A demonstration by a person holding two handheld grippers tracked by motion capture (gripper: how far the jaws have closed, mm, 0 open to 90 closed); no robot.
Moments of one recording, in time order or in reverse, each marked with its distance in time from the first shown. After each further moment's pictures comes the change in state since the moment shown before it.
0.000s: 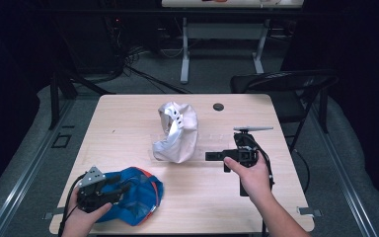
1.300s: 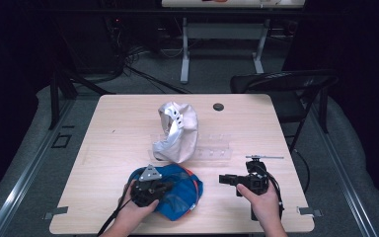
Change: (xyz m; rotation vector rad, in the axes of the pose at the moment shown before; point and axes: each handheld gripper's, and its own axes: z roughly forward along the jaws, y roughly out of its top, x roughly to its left) left arm -0.087 0.044 0.093 0.114 -0.164 0.071; right arm -0.062 -0.066 0.005 -0.038 -0.043 -0.018
